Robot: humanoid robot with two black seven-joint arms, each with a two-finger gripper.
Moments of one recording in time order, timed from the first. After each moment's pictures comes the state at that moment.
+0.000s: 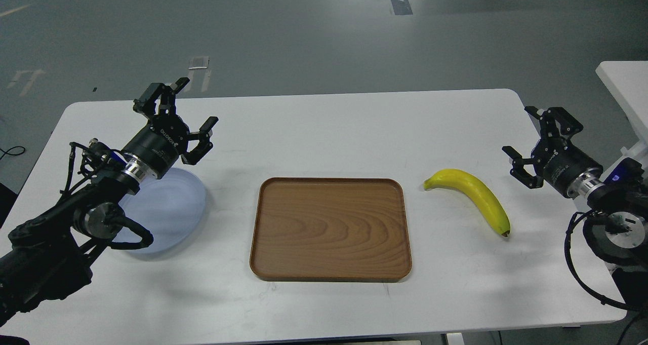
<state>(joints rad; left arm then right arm) -0.63 0.38 -0.62 -0.75 0.21 -0.49 -0.49 0.69 -0.64 0.14 0.68 0.10 0.49 0.49</state>
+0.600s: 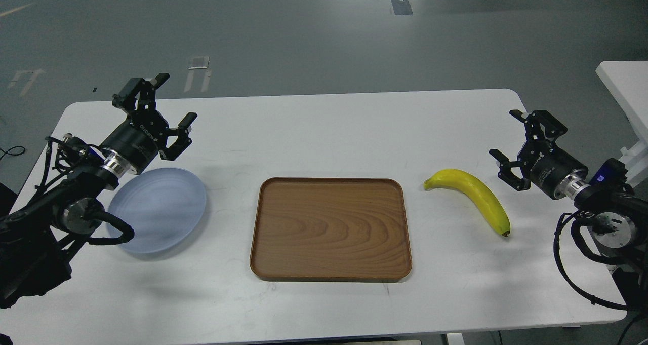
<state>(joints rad) -0.65 0.43 -0.62 -0.70 0.23 -0.49 -0.49 0.70 -0.60 0.13 0.67 0.09 0.49 0.49</state>
